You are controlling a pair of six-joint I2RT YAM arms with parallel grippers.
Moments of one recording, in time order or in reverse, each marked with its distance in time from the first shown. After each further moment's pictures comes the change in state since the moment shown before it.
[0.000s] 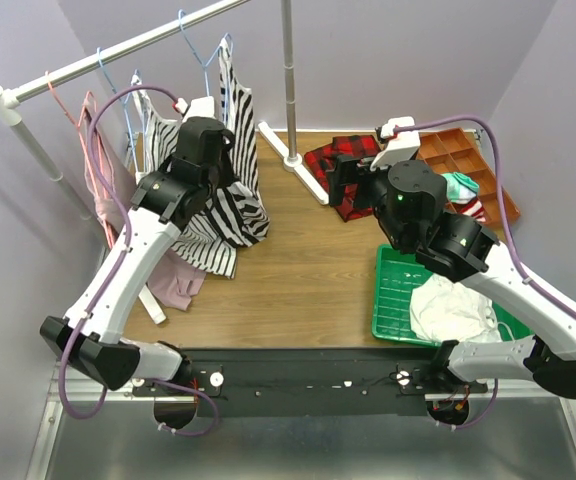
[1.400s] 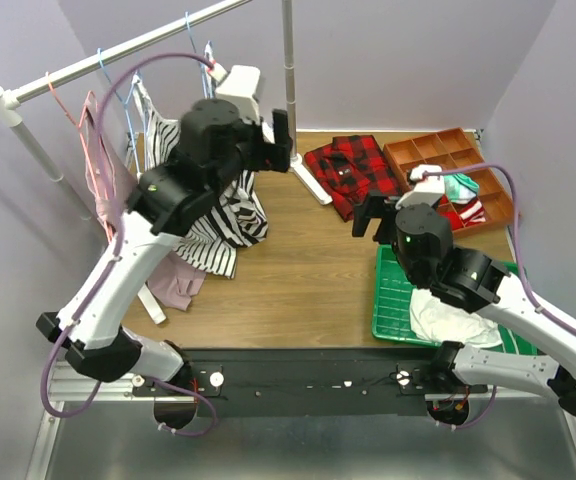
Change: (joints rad) left arm -0.233 0.038 0.373 -0.010 0.053 0.218; right arm 0.000 -0.208 -0.322 -0.036 0.126 0.214
